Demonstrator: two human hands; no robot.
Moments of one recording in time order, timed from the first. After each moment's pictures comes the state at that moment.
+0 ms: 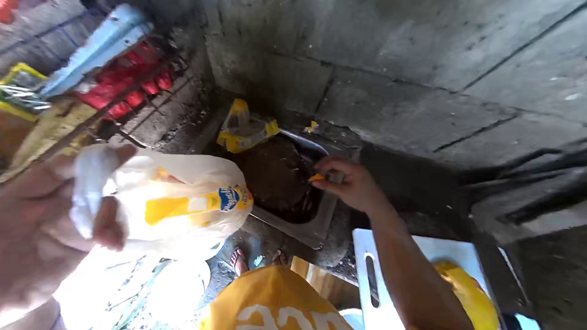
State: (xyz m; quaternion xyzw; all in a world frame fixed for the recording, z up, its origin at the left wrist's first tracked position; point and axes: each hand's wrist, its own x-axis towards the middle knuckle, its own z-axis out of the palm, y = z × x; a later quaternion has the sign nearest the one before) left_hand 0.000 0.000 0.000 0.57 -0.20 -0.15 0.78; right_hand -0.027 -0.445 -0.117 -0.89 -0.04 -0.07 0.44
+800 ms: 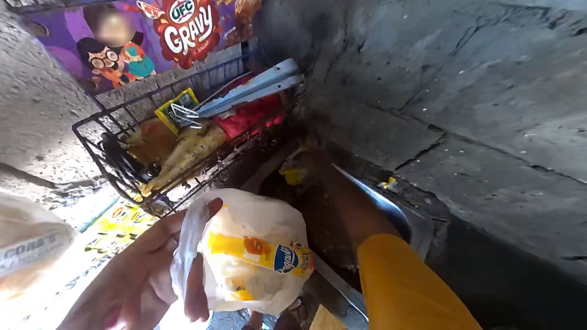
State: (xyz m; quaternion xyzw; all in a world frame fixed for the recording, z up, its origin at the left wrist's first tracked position) left_hand -0.011 0.068 -0.016 0.46 -0.23 -0.15 0.84; right_hand 0.298 -0.291 -0.215 -0.99 -0.13 0.08 -0.01
